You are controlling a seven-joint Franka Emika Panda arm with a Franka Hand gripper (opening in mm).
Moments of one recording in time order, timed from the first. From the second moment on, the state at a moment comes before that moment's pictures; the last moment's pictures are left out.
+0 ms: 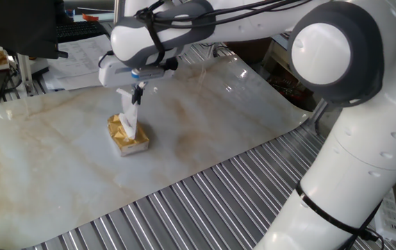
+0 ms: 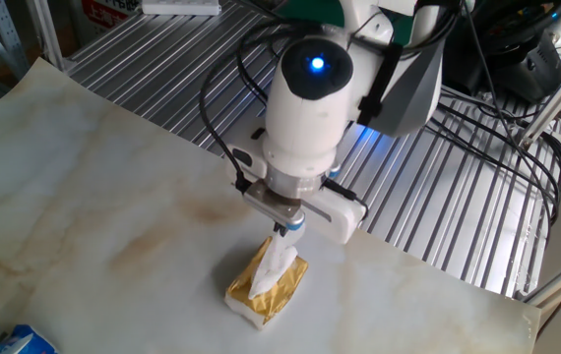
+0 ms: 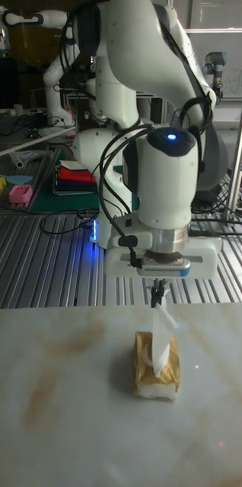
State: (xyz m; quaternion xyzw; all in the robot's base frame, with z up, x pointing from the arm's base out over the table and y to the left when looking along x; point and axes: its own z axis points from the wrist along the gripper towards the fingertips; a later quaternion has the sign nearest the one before) arm 0.543 0.085 0.234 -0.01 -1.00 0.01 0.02
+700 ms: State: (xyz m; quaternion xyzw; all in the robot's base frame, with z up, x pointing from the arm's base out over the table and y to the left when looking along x) arm 0.545 0.073 0.249 -0.01 -1.00 0.01 0.02
